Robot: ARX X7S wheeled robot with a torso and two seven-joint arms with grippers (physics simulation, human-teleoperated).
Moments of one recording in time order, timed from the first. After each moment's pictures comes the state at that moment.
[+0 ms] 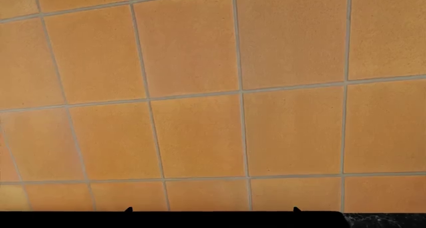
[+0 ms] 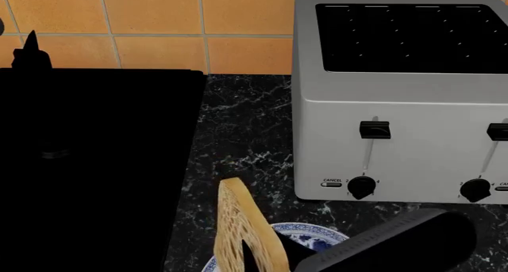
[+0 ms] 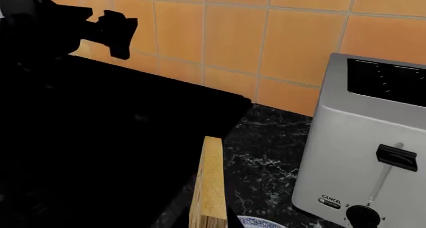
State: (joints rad) left arm -0.90 -0.32 0.07 0.20 -0.28 -0.98 -0.18; right arm 0.62 0.61 0.01 -0.96 2.01 1.18 1.14
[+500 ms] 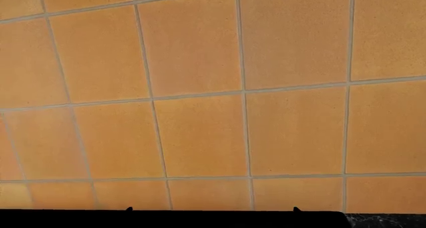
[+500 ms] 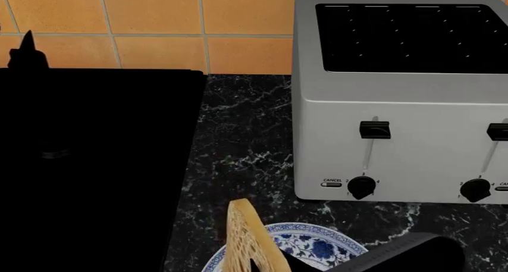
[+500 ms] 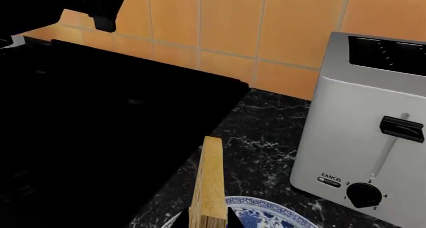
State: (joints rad) left arm -0.89 -0.33 0.07 0.22 -0.29 -1.00 -0.19; right arm 0.45 0.55 0.13 -0.98 1.81 1.29 0.93
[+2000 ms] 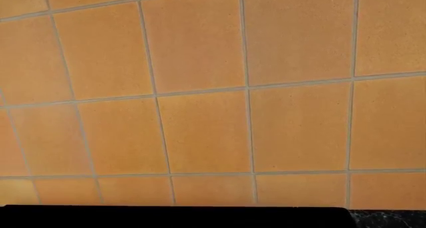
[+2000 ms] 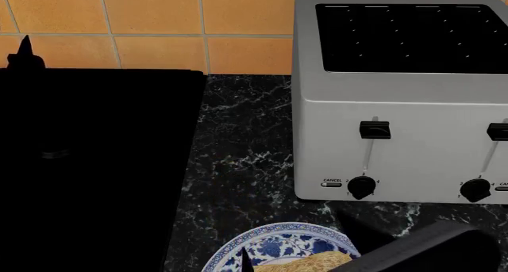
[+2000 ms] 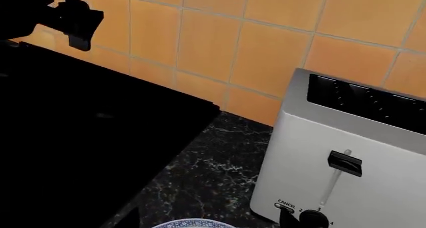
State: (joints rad) left arm -0.88 -0.34 0.07 0.24 -0.31 -1.00 -0.21; right arm 0.49 0.64 0.14 -1.04 1.69 1.26 0.87
